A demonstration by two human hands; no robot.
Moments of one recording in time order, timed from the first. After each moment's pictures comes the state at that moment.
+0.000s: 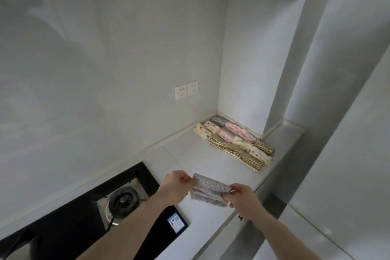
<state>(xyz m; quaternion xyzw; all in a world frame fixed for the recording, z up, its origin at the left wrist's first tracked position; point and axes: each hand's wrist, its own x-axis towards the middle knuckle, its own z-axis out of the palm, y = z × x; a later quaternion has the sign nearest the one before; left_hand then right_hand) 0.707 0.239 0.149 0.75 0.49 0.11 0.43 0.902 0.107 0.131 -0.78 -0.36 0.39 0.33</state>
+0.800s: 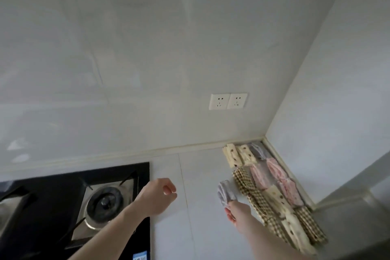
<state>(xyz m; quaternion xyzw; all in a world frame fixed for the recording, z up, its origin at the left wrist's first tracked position) 0.774 0.377 0.099 0.65 0.66 0.11 0.35 1.062 0.398 -0.020 -0.77 -0.13 0.55 0.29</state>
